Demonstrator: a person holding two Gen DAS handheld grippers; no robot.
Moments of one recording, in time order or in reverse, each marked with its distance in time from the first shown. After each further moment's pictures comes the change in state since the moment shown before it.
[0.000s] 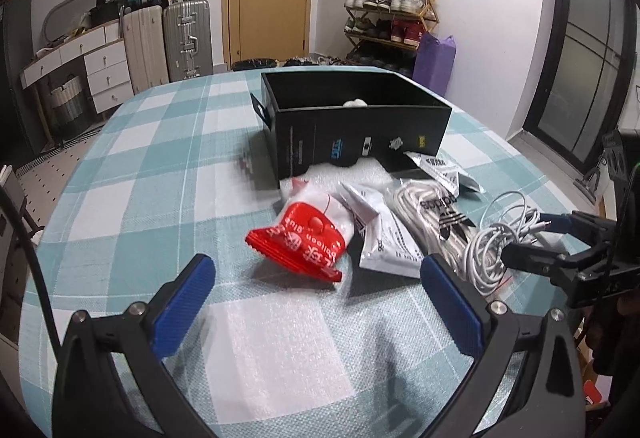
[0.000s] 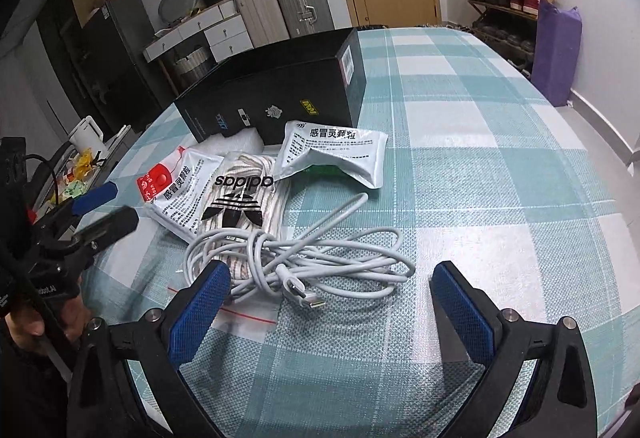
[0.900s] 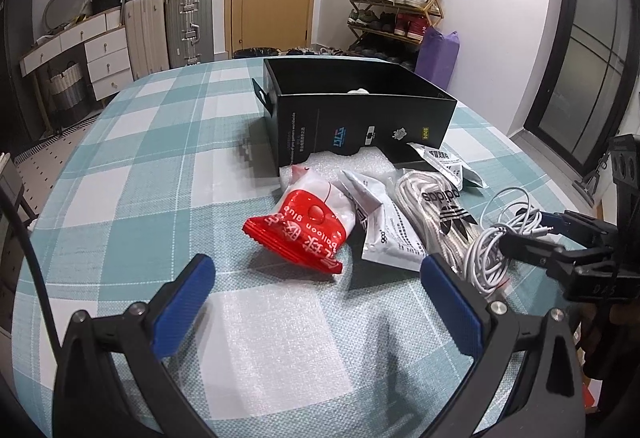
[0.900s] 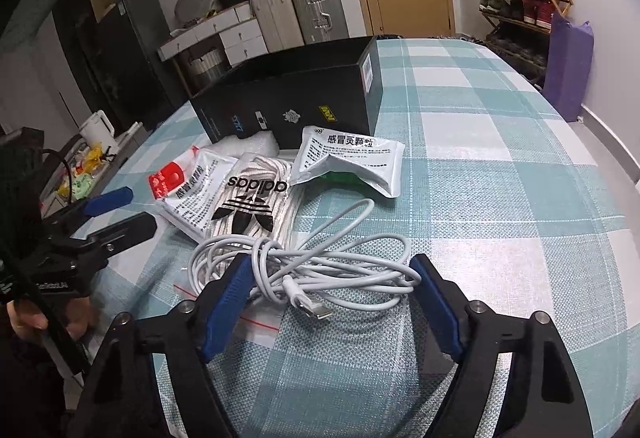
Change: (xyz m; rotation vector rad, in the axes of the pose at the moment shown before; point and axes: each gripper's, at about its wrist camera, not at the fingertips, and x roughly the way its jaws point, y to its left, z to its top) left arm 0.004 0.002 -0.002 -0.023 0.033 -0.002; right arm -0.002 0.002 -0.003 -0.033 -0.051 0.052
